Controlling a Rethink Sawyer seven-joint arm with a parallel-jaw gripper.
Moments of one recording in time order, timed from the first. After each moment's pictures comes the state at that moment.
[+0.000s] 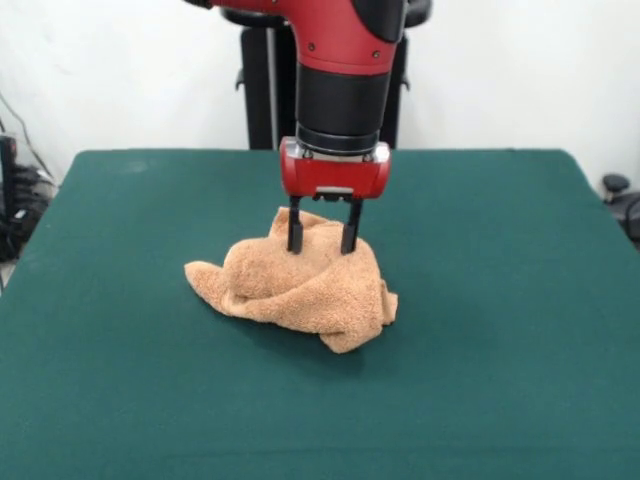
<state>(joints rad) -0.23 -0.59 0.00 1.71 -0.14 0.27 1.57</state>
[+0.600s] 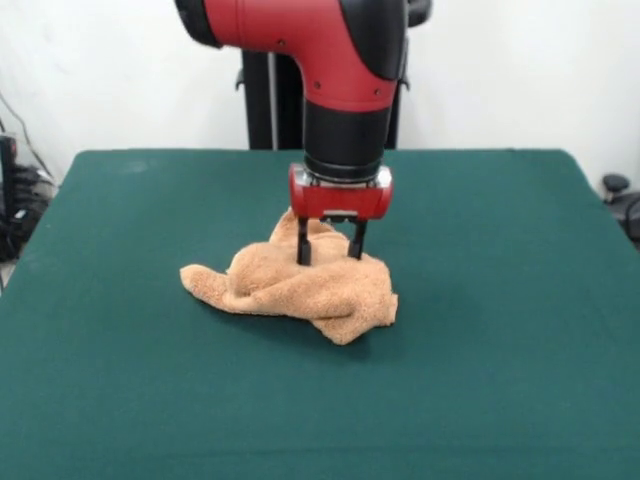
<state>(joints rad) -0.22 -0.50 0.00 1.71 -0.15 0.24 1.57</state>
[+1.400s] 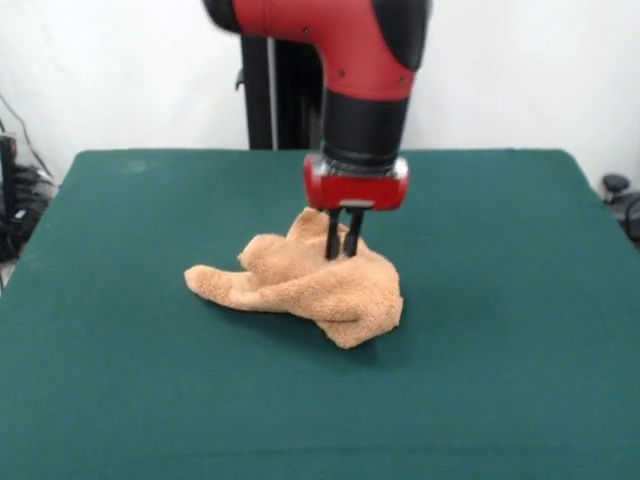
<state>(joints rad) -0.15 -0.54 -0.05 1.73 -0.15 0.23 1.57</state>
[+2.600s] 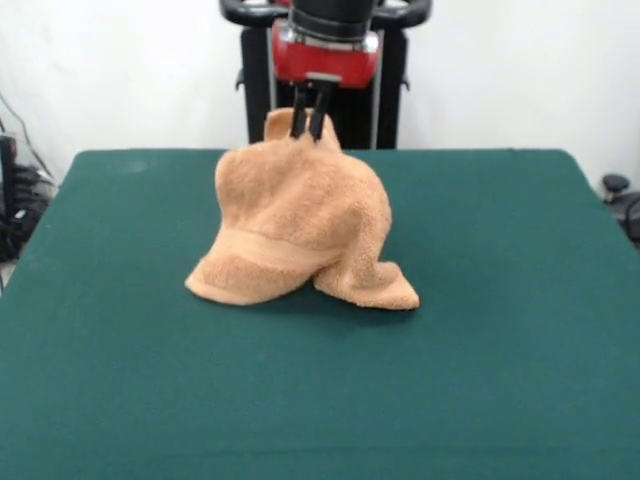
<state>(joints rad) -0.18 -0.84 -0.10 1.90 -0.22 0.46 1.57</state>
